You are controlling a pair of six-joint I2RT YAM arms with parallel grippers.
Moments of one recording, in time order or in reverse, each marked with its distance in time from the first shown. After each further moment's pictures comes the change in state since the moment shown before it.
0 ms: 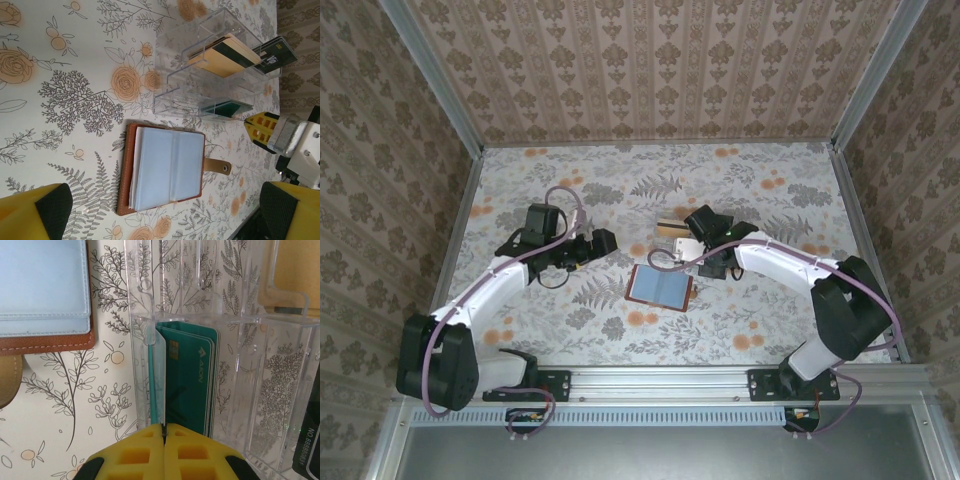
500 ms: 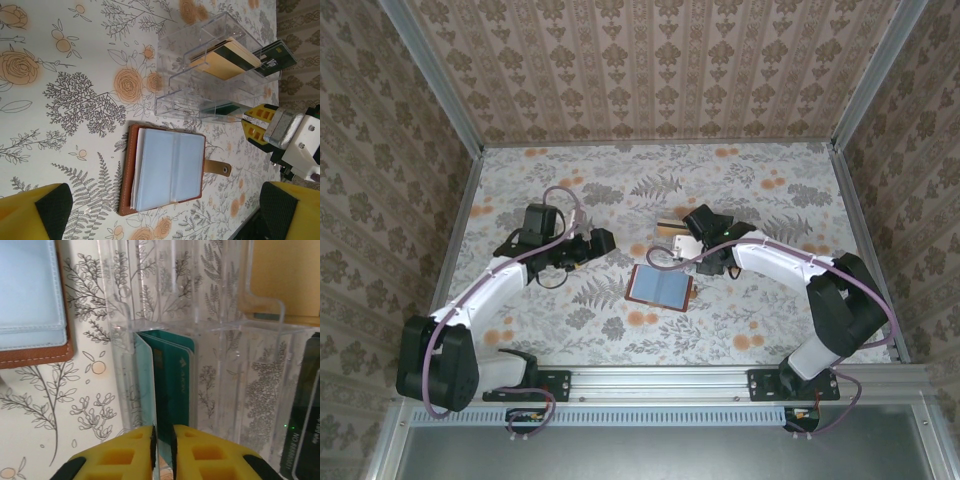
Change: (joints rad) left arm 0.013 -0.002 0.000 0.000 0.006 0.000; right arm -0.001 0.014 0.000 0.047 0.036 0.019
